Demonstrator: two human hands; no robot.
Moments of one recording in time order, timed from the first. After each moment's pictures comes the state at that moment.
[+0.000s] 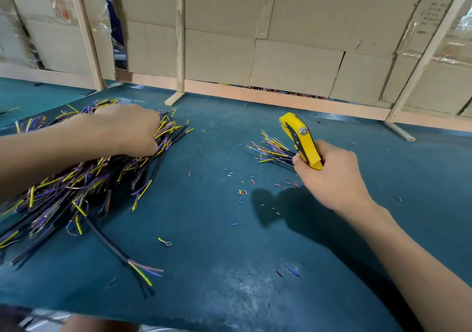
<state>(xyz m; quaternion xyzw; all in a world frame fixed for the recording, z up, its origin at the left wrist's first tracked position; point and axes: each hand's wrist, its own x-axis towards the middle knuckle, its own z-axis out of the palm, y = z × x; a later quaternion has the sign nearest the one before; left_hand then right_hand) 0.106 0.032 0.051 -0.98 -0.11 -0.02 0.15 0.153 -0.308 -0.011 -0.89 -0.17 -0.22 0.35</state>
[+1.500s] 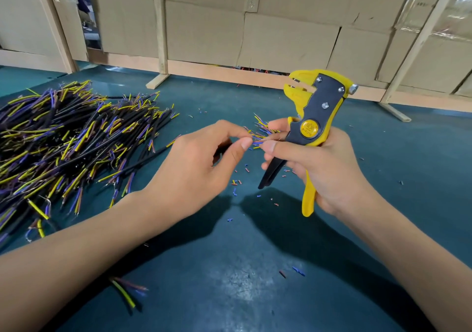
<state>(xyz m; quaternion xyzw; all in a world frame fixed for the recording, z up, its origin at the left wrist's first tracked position) 0.087 -0.081 -0.026 -0.84 0.19 -0.37 -0.35 0.126 -0.274 -0.002 -0.64 -0.21 0.00 0.74</state>
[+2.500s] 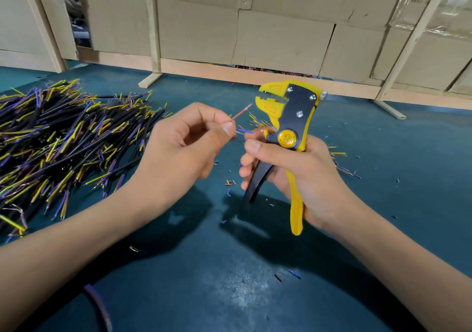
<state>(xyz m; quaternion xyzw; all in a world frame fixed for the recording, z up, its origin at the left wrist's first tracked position) 0.085 -0.078 -0.012 -0.69 0.17 -0.21 -0.67 0.113 -0.261 -0.007 -0.60 -0.22 0.10 0.76</state>
